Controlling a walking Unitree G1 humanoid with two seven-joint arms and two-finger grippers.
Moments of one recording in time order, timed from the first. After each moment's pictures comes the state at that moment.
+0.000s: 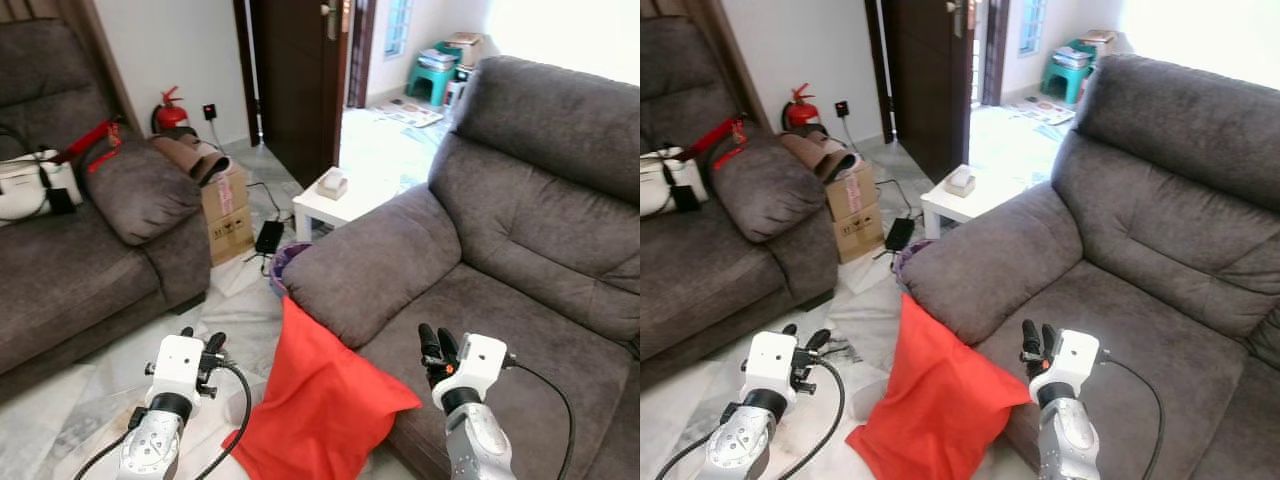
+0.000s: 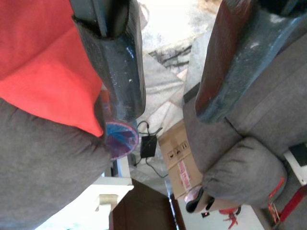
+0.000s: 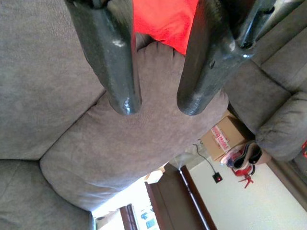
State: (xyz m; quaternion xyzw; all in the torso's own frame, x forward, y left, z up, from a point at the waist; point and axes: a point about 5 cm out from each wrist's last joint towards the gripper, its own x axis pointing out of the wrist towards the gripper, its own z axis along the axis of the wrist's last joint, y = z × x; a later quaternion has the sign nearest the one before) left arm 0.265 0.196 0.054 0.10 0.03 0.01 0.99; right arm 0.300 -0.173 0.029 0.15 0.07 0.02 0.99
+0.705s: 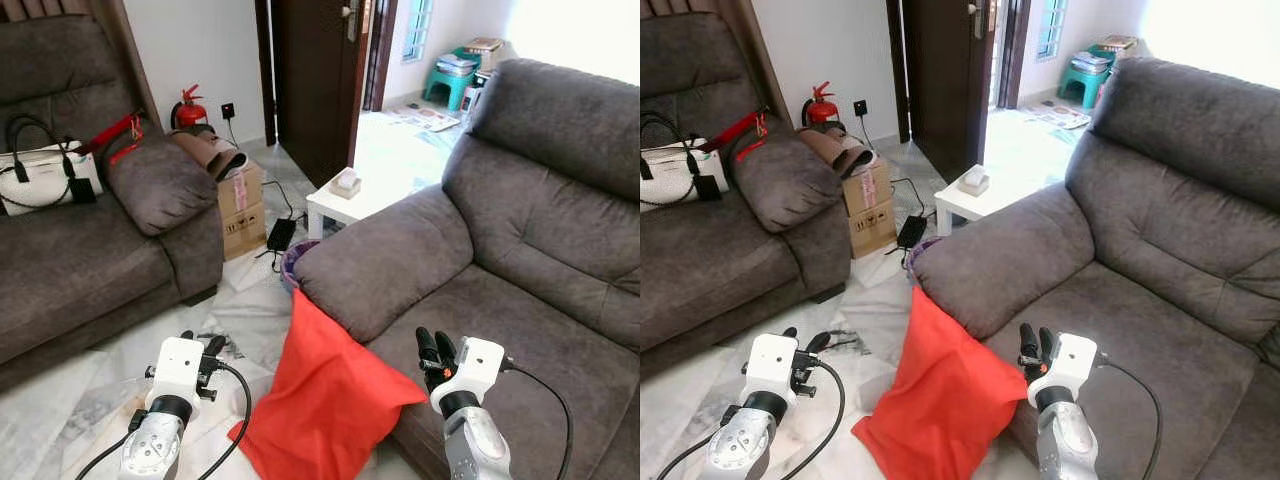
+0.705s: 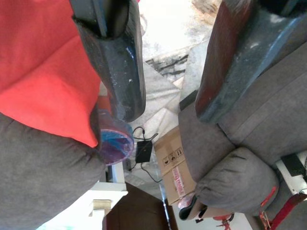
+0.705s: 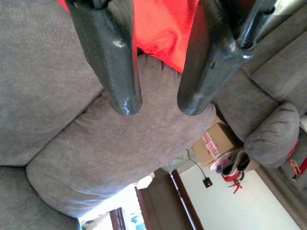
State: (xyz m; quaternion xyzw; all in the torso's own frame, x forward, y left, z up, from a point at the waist) left arm 0.265 0.196 0.053 0.10 0.04 0.01 0.99; right arm 0.297 -0.169 0.027 0.15 0.07 0.02 0.99
